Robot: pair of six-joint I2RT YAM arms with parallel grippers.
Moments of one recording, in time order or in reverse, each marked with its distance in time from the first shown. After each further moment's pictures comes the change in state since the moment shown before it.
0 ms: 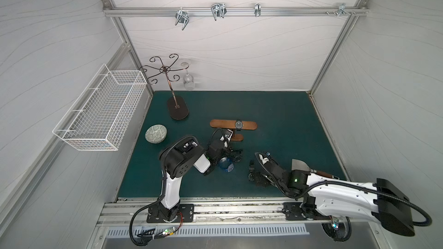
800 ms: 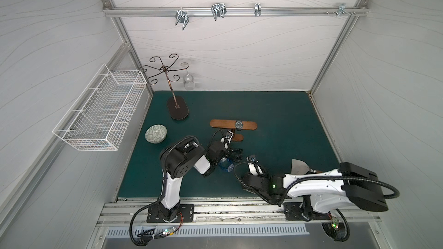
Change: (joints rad) left arm -0.008 0.006 -0.019 0.019 -0.004 0.008; right arm 0.252 0.357 0.177 0.027 0.266 0.232
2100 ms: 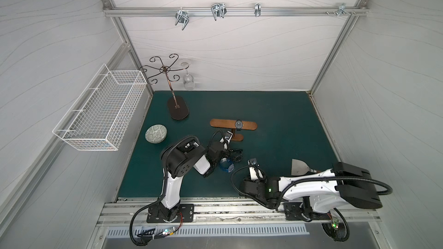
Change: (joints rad) left arm 0.000 0.013 -0.005 0.016 -0.002 -0.003; right arm 0.063 0.056 0.036 -0.097 0.030 0.167
